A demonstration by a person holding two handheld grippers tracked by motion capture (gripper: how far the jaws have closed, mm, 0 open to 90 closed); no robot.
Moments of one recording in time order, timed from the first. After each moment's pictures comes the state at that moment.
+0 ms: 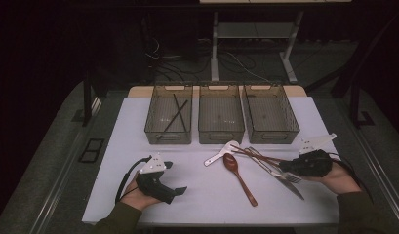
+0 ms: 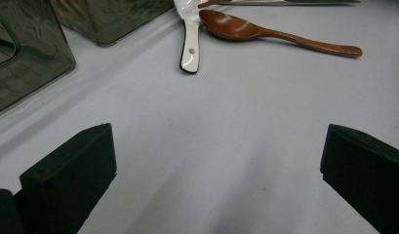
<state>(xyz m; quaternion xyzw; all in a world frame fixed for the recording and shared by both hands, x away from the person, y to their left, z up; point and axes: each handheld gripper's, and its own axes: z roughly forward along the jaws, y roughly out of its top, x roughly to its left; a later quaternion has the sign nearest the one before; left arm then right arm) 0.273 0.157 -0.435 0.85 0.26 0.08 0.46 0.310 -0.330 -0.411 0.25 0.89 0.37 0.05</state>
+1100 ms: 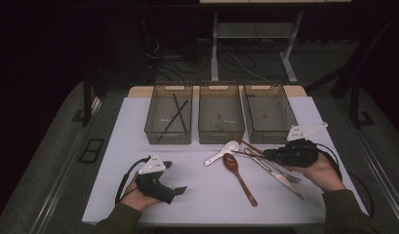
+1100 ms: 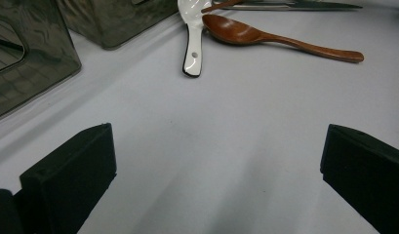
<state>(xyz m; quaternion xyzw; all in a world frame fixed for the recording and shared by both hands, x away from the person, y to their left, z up) 0.271 0.157 -0.434 0.84 0.26 0.08 0.47 0.318 -0.284 -0.376 0.28 0.86 0.42 0.06</state>
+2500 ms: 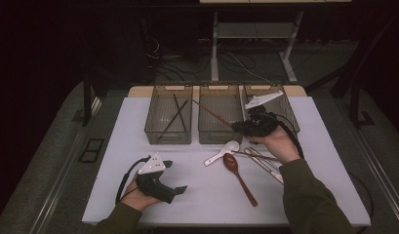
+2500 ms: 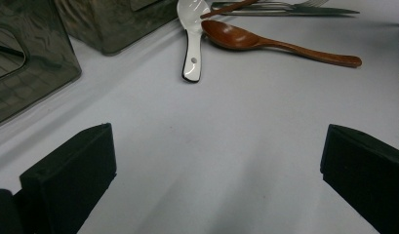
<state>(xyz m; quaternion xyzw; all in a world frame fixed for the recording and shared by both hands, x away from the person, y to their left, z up) 0.271 0.156 -0.433 0.83 0.26 0.08 0.48 0.379 -0.183 -0.333 0.33 0.85 0.40 0.09</state>
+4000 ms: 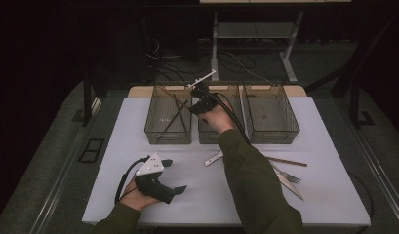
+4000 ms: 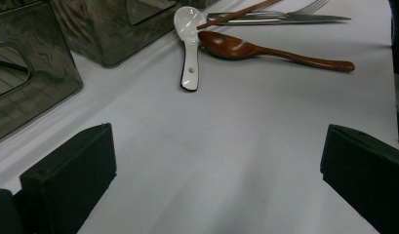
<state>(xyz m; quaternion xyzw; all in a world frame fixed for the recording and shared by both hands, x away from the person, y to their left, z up) 0.270 0.158 -0.432 0.83 0.25 0.09 0.49 0.473 -0.038 -0.344 0.39 0.85 0.33 0.08</state>
